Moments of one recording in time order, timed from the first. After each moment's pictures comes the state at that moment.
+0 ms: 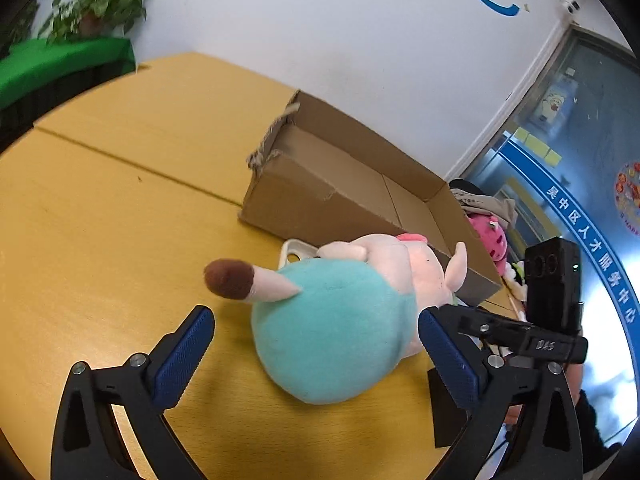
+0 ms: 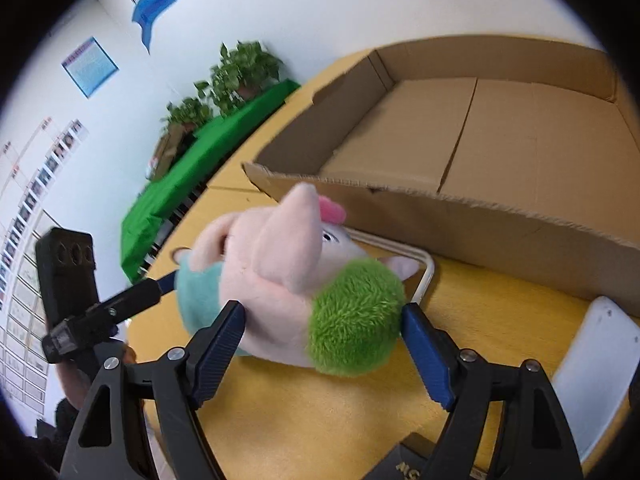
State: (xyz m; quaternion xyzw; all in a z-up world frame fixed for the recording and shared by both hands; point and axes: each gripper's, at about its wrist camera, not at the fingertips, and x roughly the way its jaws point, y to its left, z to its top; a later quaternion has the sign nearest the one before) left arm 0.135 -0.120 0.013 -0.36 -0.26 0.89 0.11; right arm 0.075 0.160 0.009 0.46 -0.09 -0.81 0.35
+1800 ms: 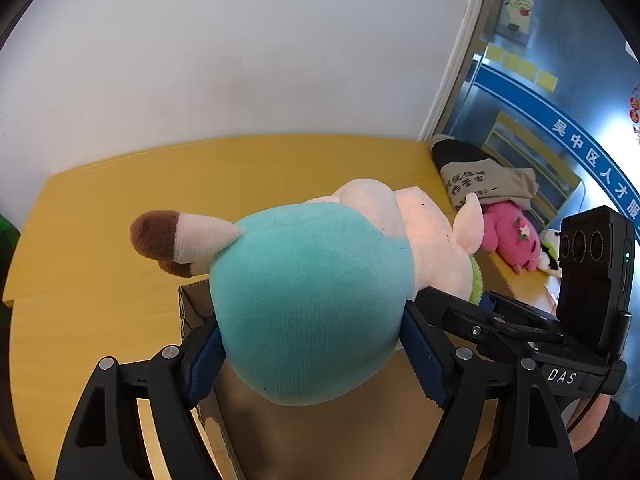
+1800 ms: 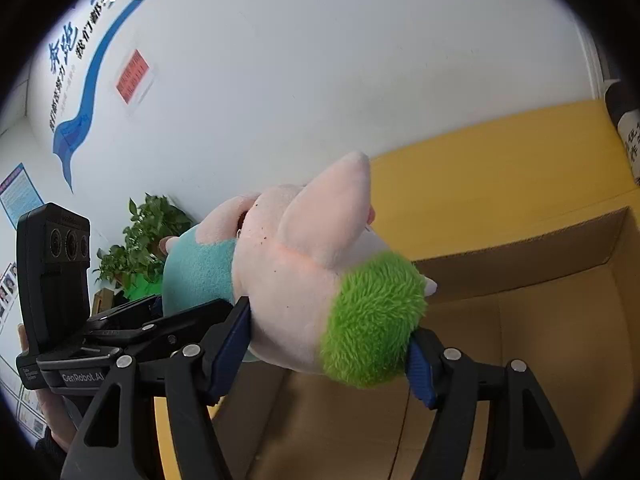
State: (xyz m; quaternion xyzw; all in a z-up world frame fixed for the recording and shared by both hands) left arm -0.262 -0.091 0.118 -0.41 -0.03 0.88 0.22; right arm -0.211 0.171 0.076 0.34 -0.21 -0.90 0.18
